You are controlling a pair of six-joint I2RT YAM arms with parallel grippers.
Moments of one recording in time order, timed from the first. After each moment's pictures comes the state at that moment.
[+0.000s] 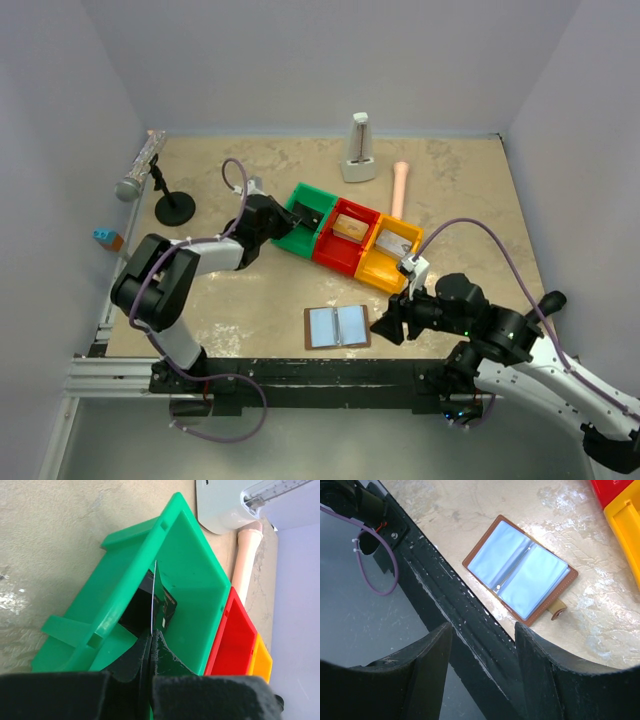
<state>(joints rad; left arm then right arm) -0.45 1.69 0.78 0.45 -0.03 -0.99 0.91 0.47 0.60 -0.67 -0.19 0.44</state>
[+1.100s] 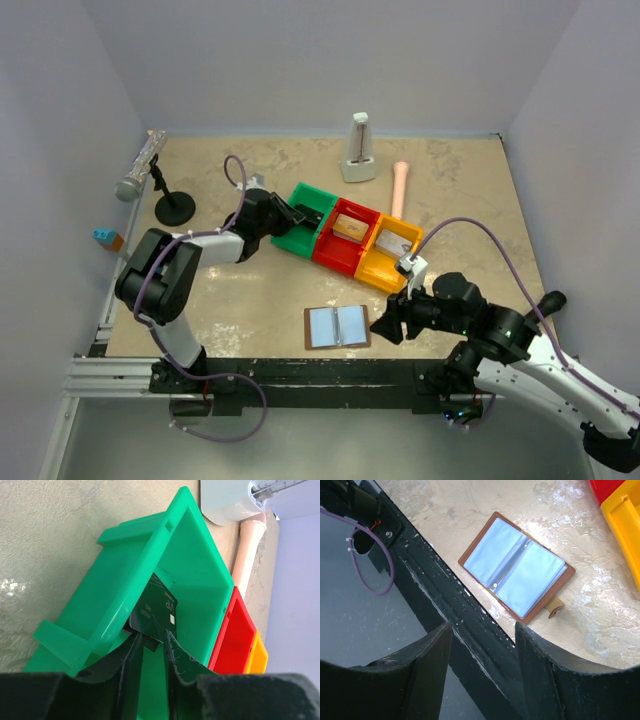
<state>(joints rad) -0.42 1.75 0.84 0.39 0.07 -1.01 0.91 0.49 0.60 -0.67 -0.17 0.44</state>
